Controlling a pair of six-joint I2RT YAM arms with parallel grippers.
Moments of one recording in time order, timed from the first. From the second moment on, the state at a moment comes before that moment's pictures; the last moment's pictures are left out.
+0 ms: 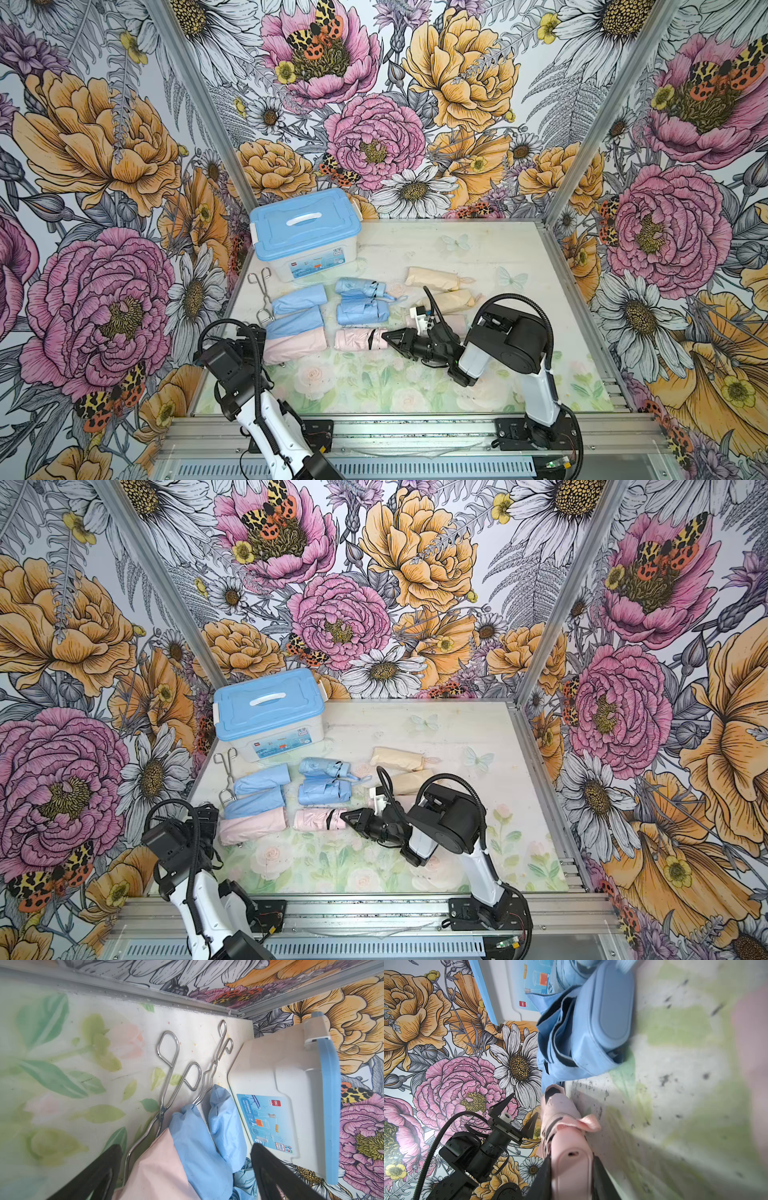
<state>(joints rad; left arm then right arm) 0.80 0.57 0.27 -0.38 0.32 -0.87 0.87 2.08 0.53 1.32 -0.30 1.35</state>
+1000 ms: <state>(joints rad) 0.45 0.67 0.47 -0.41 0.25 -0.75 0.91 1.73 0.55 0.82 -0.17 1.20</state>
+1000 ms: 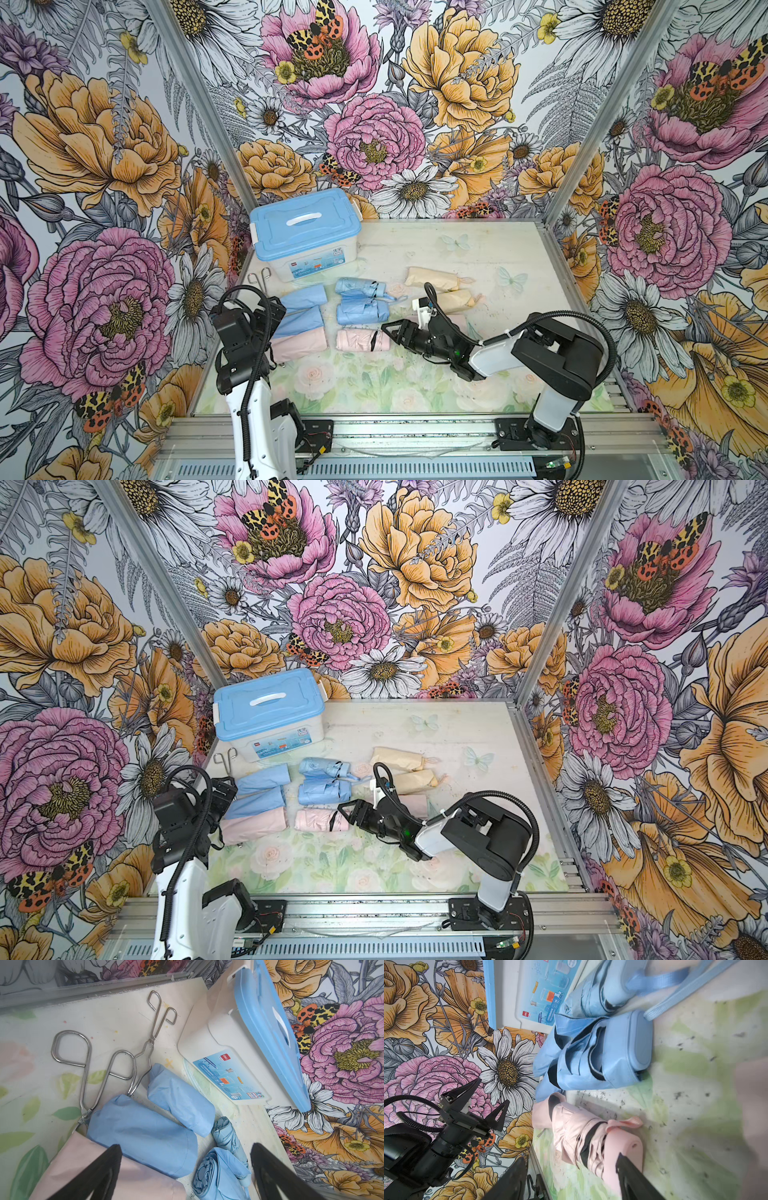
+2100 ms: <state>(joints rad) -0.23 1.18 0.83 -0.17 0.28 -0.73 0.51 1.26 0.77 0.00 -0.19 0.67</state>
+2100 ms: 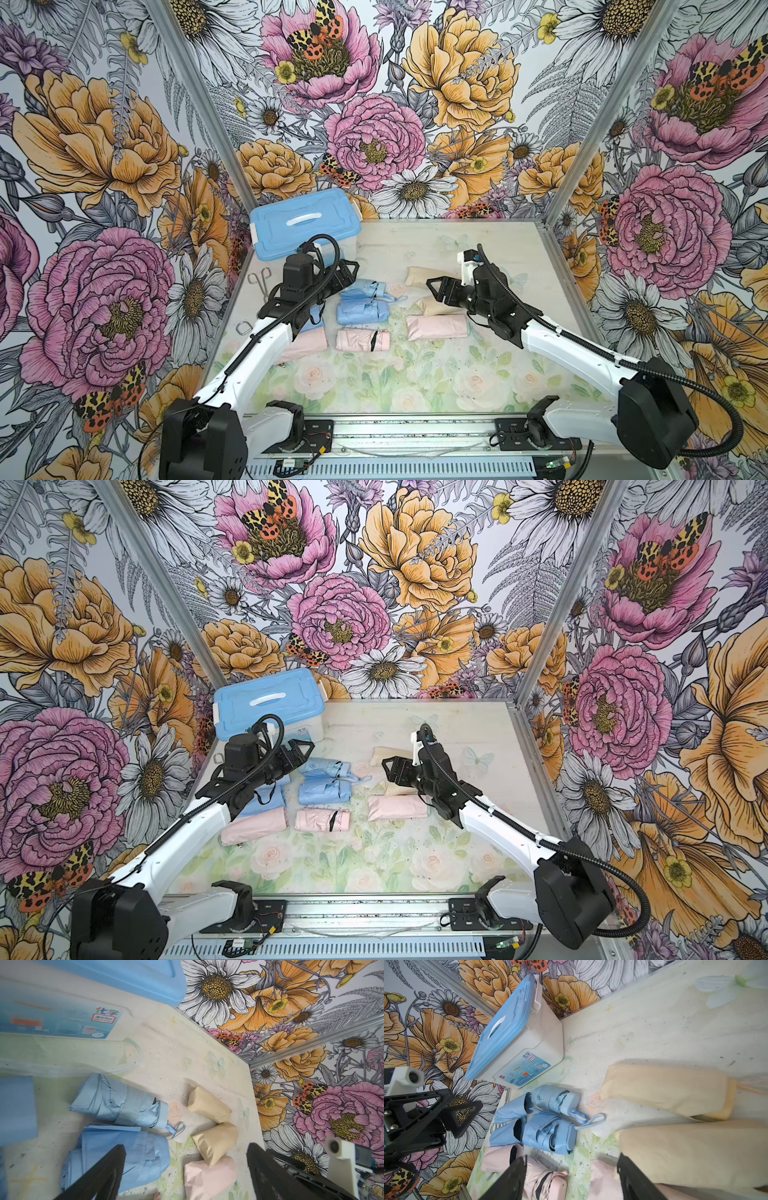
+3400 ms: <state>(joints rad) -0.50 2.11 1.42 -0.12 0.35 -0.76 0.02 1.38 0.76 -0.05 -0.50 0.56</state>
